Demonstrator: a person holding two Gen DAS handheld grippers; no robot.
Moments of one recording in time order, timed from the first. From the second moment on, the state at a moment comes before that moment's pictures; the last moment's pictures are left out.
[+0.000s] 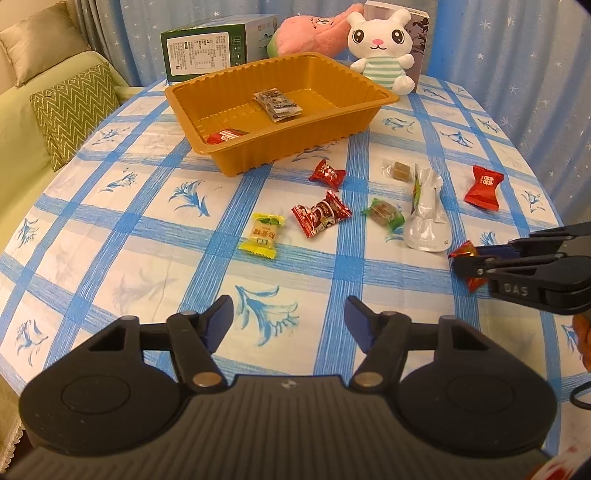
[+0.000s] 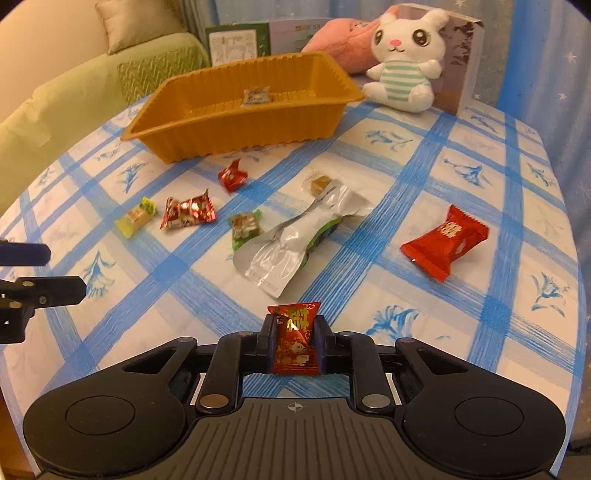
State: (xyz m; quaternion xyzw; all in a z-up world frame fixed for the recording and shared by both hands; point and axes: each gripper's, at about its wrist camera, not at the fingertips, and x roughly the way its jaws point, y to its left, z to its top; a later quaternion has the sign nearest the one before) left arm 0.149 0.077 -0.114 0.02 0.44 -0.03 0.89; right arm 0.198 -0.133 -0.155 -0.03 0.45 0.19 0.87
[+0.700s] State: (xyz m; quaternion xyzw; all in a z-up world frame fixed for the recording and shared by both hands) left arm 0.222 0.097 -0.135 0.06 0.43 -0.07 0.90; right arm 0.206 -0.170 -0.124 0.02 0.42 0.12 0.90
